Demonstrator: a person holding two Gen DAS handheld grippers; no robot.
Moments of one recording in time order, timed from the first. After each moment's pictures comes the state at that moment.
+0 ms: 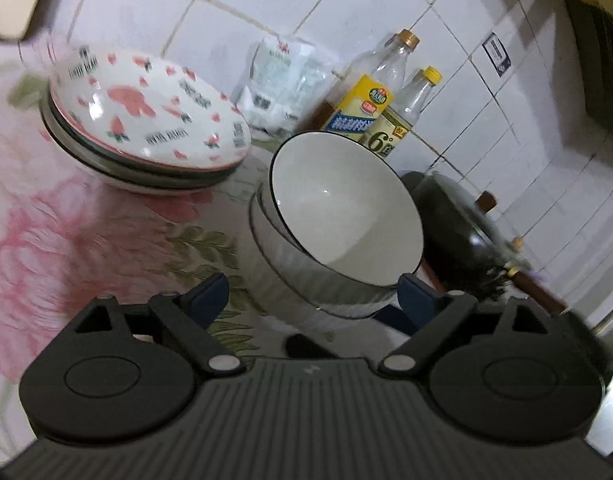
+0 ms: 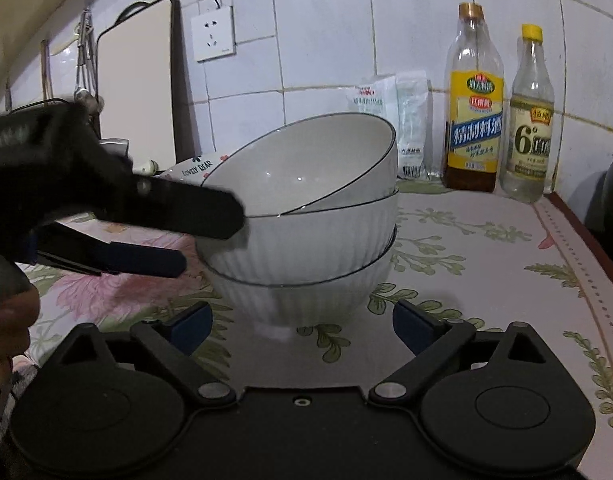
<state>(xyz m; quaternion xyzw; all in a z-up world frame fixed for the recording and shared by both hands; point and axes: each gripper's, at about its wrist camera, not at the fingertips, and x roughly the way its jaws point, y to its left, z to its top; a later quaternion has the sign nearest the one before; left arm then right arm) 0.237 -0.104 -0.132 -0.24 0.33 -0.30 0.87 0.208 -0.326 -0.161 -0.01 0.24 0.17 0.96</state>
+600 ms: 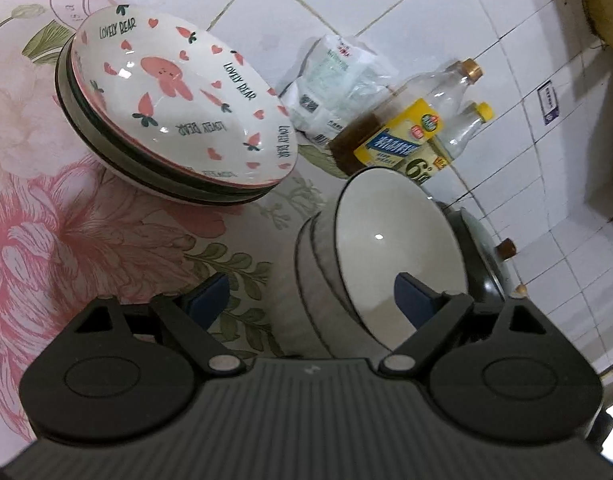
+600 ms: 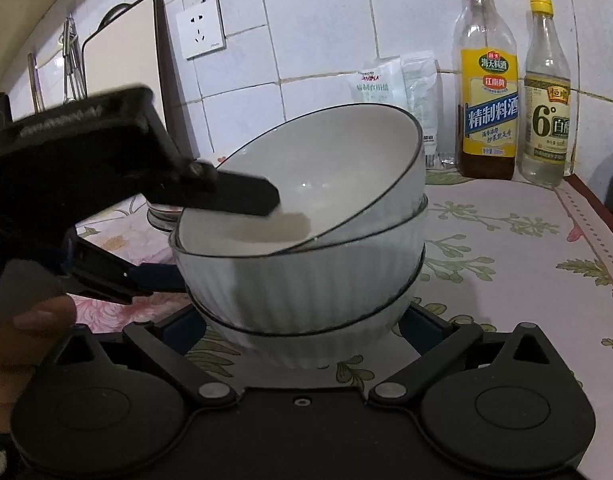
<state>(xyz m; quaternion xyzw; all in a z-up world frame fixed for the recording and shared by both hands) 0.281 -0.096 -0.149 -0.31 0.36 -0.25 0.85 0.239 -0.316 -0.163 0.02 0.26 0.18 0.95</state>
